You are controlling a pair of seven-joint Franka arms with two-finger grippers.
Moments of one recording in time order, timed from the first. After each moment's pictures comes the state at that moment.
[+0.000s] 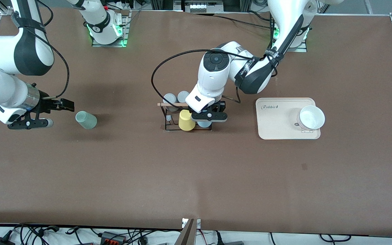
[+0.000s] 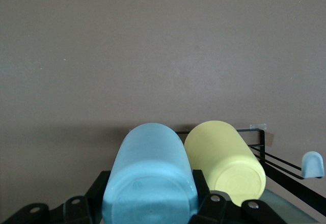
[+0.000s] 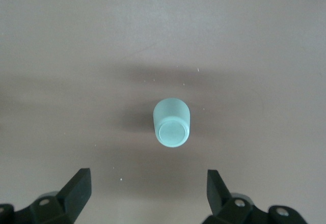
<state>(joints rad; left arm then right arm) -0.52 0.59 -0.24 -1.48 0.16 2.16 -0.82 0.06 0.20 -0.04 -1.81 -0.01 1.87 -0.06</state>
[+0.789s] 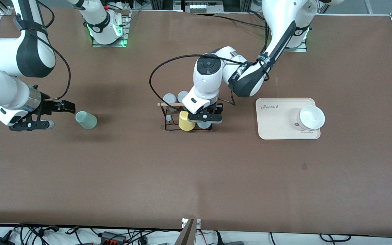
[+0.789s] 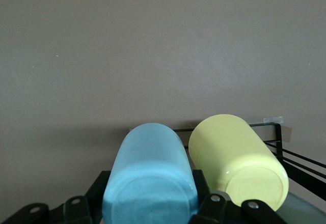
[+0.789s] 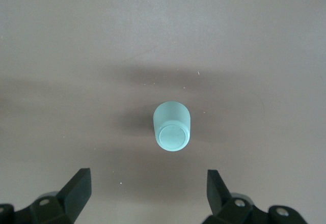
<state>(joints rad) -0.54 0.63 -0.24 -1.48 0.19 2.17 -0.82 0.06 0.20 -0.04 -1.81 -0.01 1.87 -0.06</state>
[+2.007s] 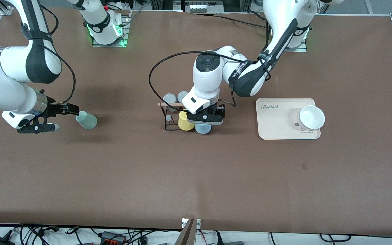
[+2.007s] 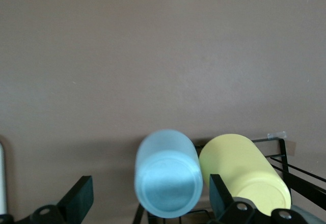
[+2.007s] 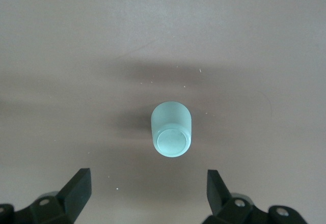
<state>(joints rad) -0.53 0.61 -0.23 -1.44 0.27 2.13 -0.80 0.06 0.24 -0.04 -1.85 -0.01 1.92 -0.06</state>
